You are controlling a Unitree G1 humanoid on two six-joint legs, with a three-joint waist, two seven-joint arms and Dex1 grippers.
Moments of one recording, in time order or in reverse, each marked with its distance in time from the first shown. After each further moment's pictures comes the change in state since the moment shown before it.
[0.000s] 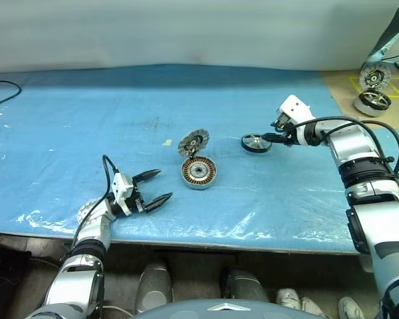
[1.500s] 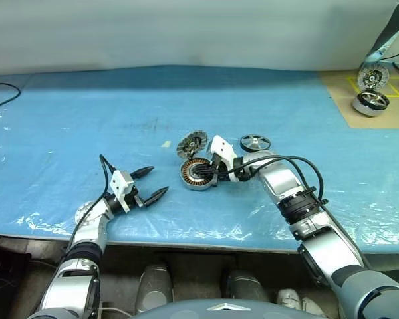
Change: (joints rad) left arm 0.040 0.025 -0.021 -0.066 0.064 0.036 0.189; right arm 0.259 0.363 0.135 -0.368 0.179 0.153 0.022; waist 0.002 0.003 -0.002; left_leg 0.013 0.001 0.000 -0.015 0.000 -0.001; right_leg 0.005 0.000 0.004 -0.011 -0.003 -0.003
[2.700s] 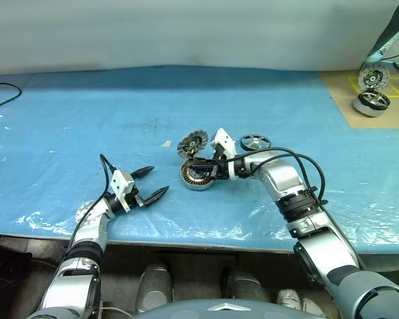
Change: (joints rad) left arm -0.006 -0.003 0.001 0.005 0.007 0.002 0.026; right arm 0.012 0.020 -0.038 -0.029 0.063 0.110 0.013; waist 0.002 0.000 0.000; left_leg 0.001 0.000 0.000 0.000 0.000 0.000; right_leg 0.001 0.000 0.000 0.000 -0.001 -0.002
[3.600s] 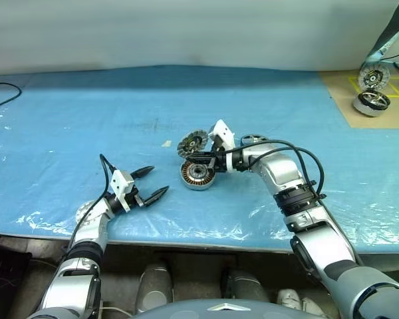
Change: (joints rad) left arm -0.002 -0.001 0.002 -0.003 0.000 0.003 0.001; right arm -0.045 0.022 -0.027 0.004 0.015 0.033 -0.026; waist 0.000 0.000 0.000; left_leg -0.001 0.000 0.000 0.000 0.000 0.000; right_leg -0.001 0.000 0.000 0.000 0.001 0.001
